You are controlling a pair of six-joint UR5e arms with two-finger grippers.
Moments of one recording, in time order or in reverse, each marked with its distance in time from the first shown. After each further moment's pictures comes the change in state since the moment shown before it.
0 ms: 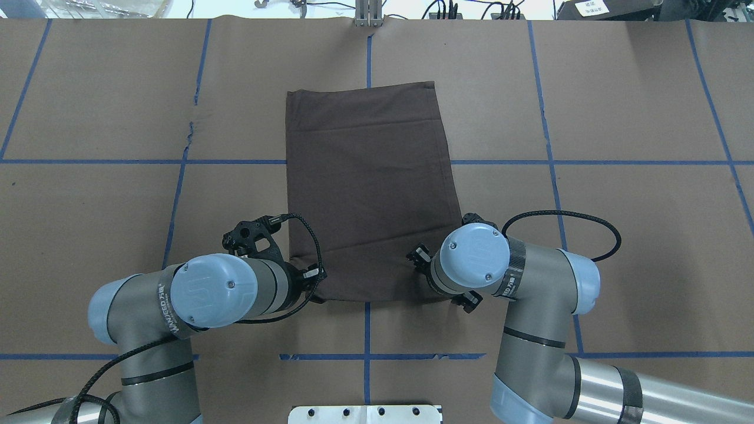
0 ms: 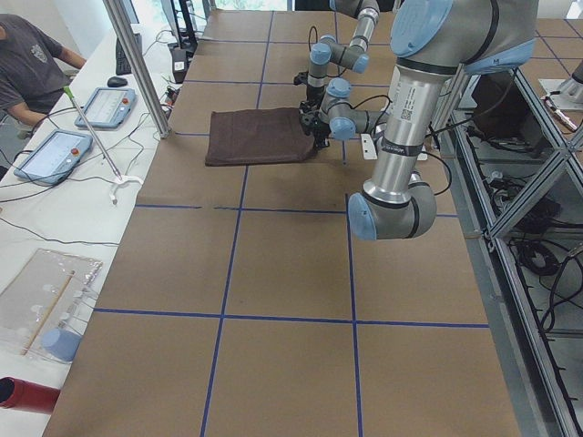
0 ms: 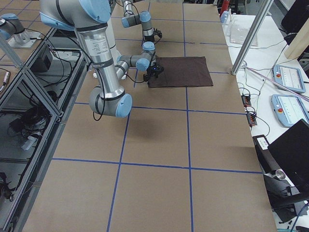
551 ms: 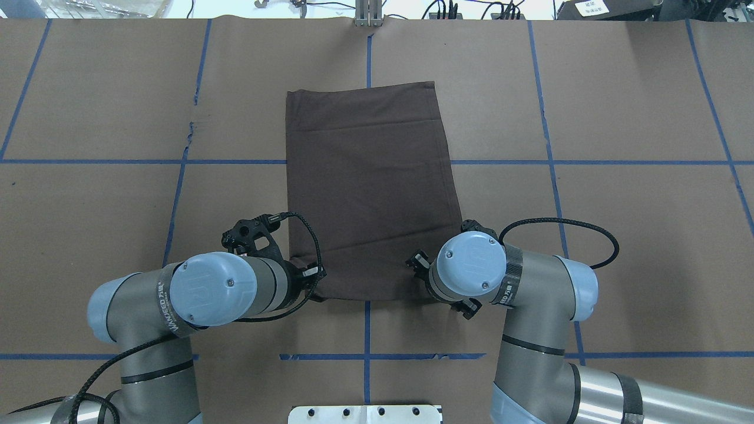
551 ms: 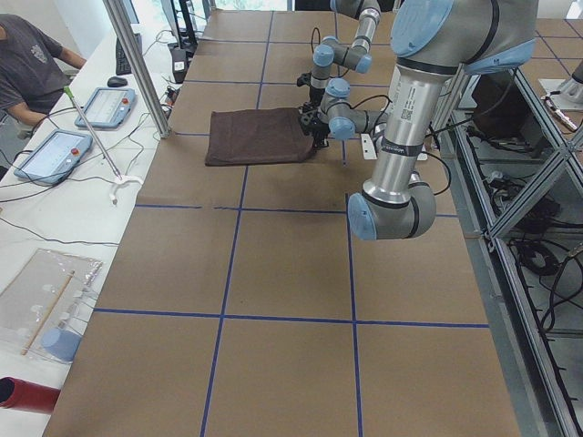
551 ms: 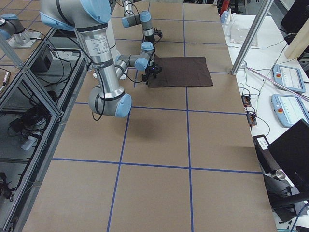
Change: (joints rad) left arm -0.003 0.000 0.000 0.000 0.000 0.000; right arm -0.017 -0.001 0.008 -0.015 -0.011 0.016
